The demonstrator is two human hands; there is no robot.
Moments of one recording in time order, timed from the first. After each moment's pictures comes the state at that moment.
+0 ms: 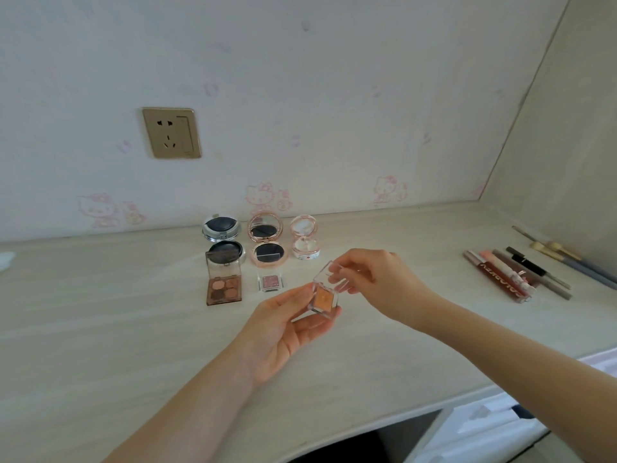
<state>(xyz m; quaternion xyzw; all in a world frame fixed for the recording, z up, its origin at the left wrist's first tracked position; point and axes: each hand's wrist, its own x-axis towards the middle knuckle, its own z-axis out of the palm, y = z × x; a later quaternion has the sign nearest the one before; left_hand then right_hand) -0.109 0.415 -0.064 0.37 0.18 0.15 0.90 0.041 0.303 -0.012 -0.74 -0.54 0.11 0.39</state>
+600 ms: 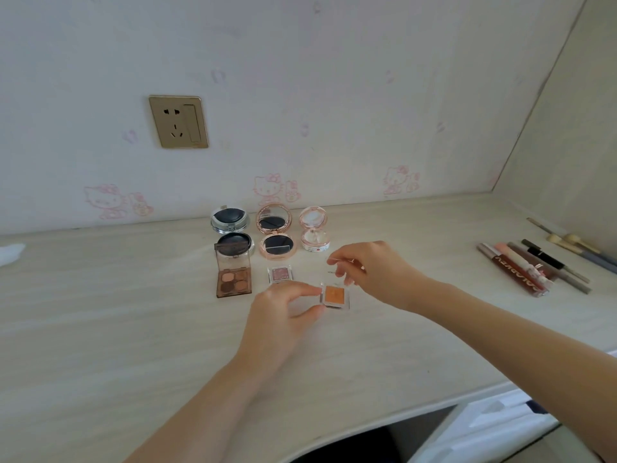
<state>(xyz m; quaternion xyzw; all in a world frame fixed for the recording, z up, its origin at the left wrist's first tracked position) -0.121 0.424 -0.081 0.83 0.22 0.34 0.38 0.053 0.335 -0.027 -0.77 -0.58 0.08 0.26</state>
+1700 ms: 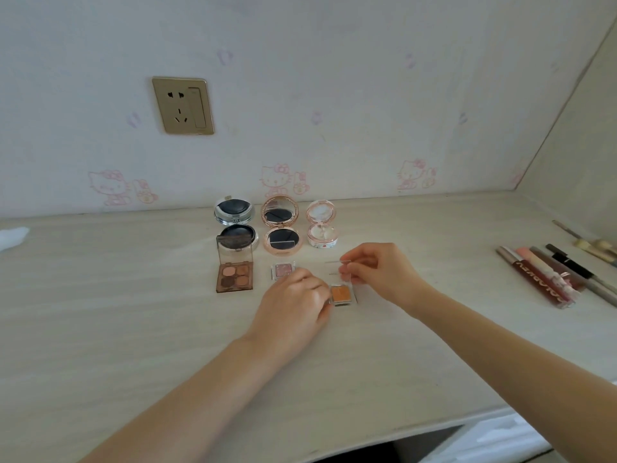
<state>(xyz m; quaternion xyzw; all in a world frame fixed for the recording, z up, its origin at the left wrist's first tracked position) -0.098 0.433 -0.081 0.96 0.14 0.24 0.06 0.073 0.351 -0.061 -0.74 -0.39 0.24 0.49</state>
